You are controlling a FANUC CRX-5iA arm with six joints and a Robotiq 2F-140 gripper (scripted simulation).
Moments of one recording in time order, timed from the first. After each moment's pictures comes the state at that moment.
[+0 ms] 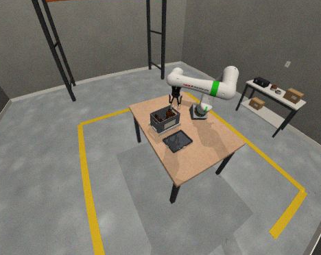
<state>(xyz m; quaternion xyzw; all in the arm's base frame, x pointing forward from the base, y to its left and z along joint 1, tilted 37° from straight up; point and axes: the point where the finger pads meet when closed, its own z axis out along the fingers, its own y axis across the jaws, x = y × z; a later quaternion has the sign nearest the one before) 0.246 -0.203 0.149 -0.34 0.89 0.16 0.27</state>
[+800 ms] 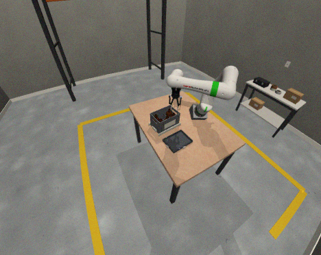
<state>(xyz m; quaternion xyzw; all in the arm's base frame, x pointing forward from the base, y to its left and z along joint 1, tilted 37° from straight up) 0.251 -0.197 0.138 -0.34 0.89 0.16 0.27</state>
